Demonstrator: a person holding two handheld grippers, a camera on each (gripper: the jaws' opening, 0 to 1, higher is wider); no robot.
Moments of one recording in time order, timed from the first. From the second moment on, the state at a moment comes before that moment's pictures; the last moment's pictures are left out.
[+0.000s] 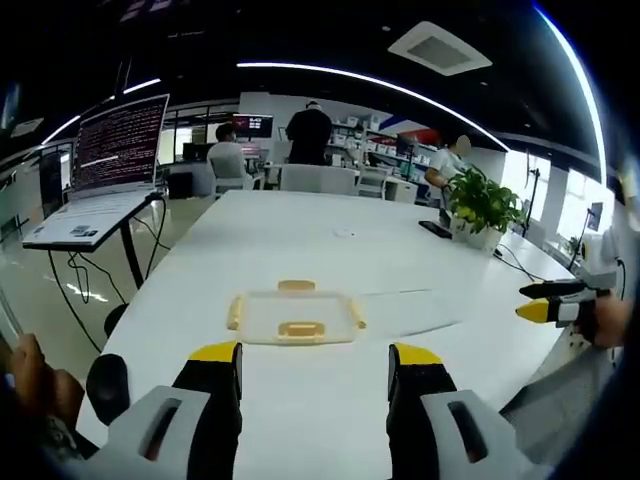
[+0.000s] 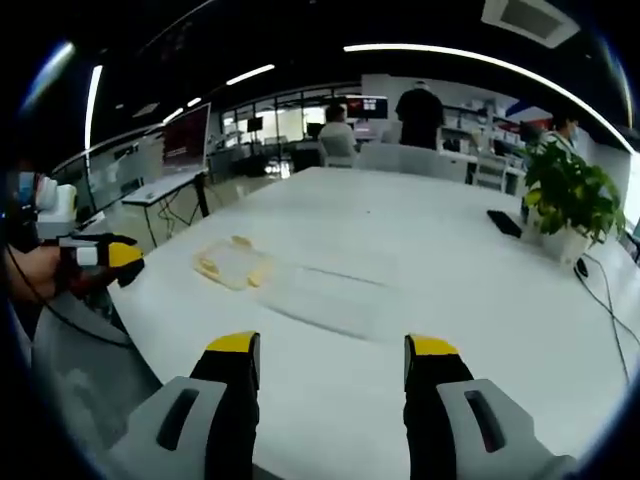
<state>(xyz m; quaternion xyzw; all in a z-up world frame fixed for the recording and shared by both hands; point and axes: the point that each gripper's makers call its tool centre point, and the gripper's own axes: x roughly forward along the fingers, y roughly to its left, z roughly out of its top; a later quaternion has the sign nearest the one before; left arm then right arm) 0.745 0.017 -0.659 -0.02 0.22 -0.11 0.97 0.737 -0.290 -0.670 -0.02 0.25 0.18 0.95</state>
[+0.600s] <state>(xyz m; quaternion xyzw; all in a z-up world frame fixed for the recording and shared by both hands) 0.745 0.016 -0.658 -0.02 0.22 -0.11 0.97 0.737 -0.291 -0.671 -0.03 0.26 0.18 0.95</state>
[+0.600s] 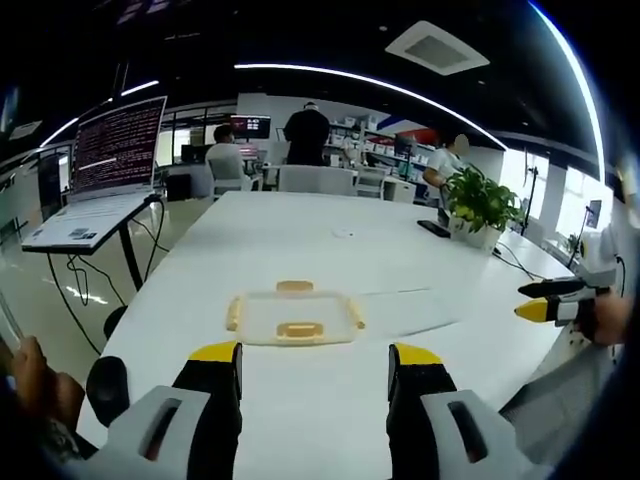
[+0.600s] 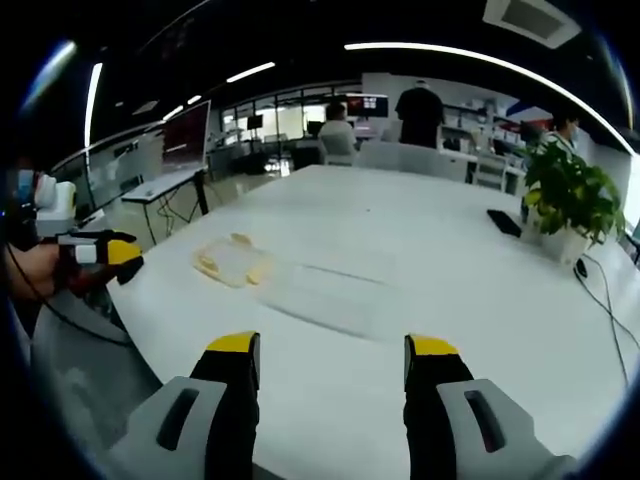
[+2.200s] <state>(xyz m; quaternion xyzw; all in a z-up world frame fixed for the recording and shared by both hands) 0.745 0.011 -0.666 0.00 0.24 -0.12 0.96 0.736 -0.287 -0.678 -0.05 0.27 0.19 0.94</state>
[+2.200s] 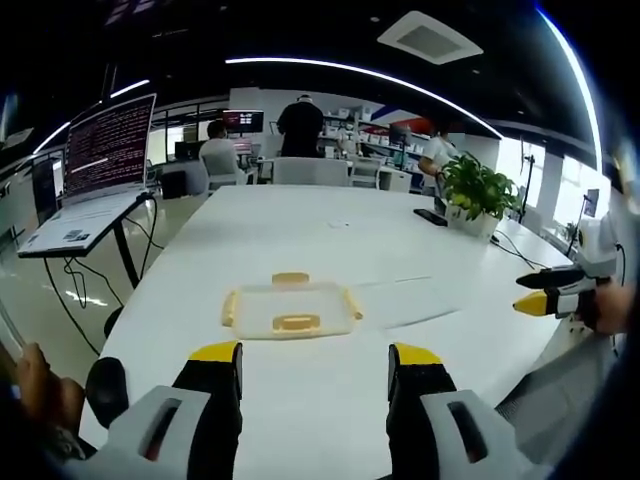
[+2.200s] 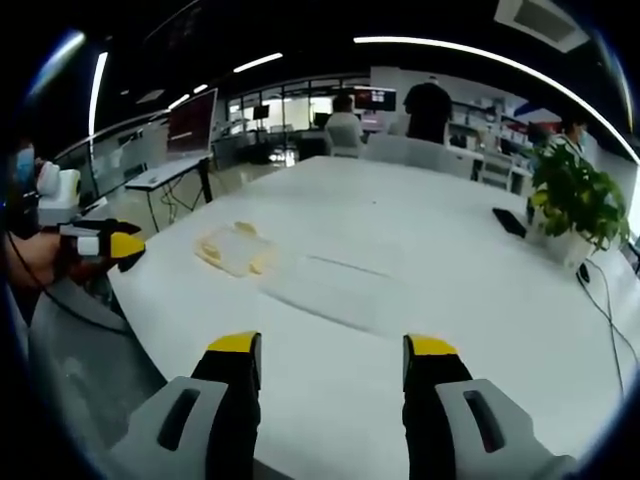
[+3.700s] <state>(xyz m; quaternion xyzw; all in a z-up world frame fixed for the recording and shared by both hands) 0.814 0.041 -0.675 0.01 0.26 -0.15 0.95 0.808 -0.212 -0.656 -0.08 0.28 0.29 0.91</state>
